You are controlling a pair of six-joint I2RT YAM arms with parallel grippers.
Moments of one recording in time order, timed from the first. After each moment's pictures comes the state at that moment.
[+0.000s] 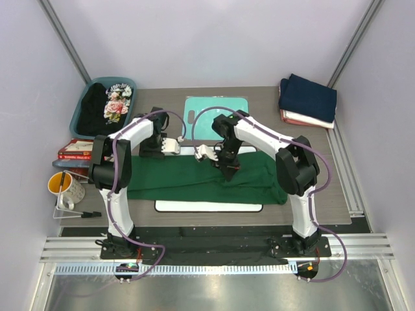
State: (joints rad) left arm -0.23 2.00 1.43 -0.86 -0.24 1.39; right arm 0.63 2.06 1.72 -1.33 -0.52 -1.09
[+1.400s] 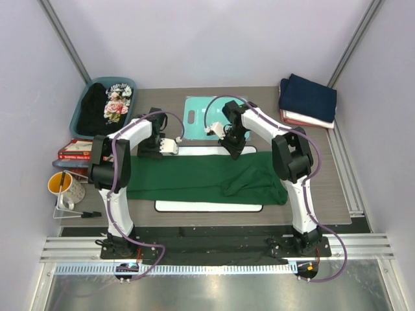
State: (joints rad) left arm -0.22 1.99 1.42 -0.83 -0.26 1.41; right arm 0.48 2.24 1.86 -1.11 -0.28 -0.69
